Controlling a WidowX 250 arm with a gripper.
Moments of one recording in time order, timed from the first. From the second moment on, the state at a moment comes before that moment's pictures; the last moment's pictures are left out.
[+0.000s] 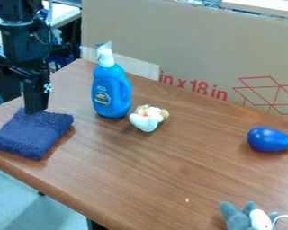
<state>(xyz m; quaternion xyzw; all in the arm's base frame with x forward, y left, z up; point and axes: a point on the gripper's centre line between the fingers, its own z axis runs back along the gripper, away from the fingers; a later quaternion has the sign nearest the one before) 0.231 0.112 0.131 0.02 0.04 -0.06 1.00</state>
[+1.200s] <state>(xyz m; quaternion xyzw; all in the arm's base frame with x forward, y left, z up) 0.272 0.188 0.059 0.07 0.08 0.05 0.99</state>
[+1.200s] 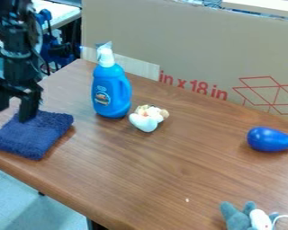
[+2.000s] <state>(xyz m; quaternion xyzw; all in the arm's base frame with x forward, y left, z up) 0.281 0.152 0.016 0.01 0.08 0.10 0.99</state>
